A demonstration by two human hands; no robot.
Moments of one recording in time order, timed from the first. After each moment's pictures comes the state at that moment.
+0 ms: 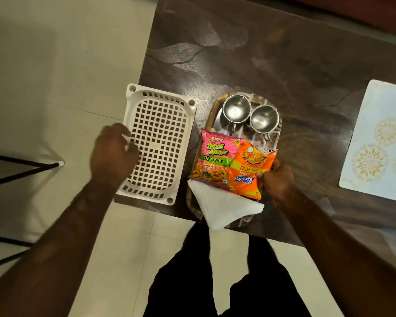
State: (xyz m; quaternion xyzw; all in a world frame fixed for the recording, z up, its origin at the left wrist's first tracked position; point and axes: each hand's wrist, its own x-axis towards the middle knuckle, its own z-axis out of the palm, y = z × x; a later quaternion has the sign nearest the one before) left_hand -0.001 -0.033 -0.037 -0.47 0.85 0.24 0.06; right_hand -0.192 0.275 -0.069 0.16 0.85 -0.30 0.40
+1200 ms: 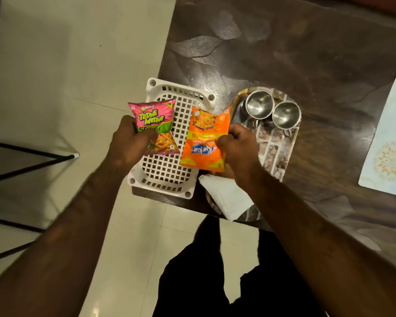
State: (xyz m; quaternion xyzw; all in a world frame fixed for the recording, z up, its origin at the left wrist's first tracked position) left_hand -0.007 -0.057 -0.027 -0.58 0.66 0.47 0.09; right_hand -0.145 0.135 -0.025 0.10 0.74 -0.52 0.43
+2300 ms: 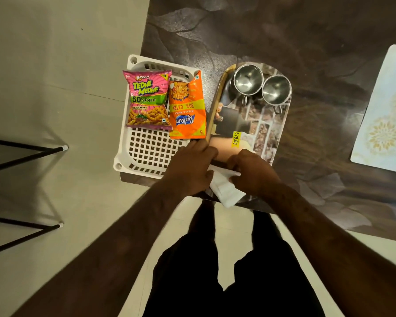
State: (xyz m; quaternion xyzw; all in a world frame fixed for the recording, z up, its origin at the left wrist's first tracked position) left_hand -0.017 0.088 -0.056 -0.10 0.93 0.29 0.19; right_hand -0.138 0.247 -0.055 -0.30 0.81 -0.03 0.49
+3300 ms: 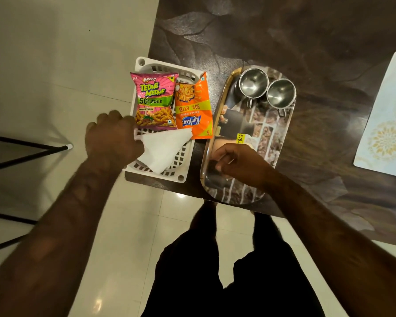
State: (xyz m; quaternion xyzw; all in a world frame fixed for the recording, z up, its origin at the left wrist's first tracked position) left_hand 0.018 -0.042 -0.018 -0.34 0.91 0.05 0.24; right_hand -0.144 0.221 -0.044 -0.24 0.76 -0.27 0.55
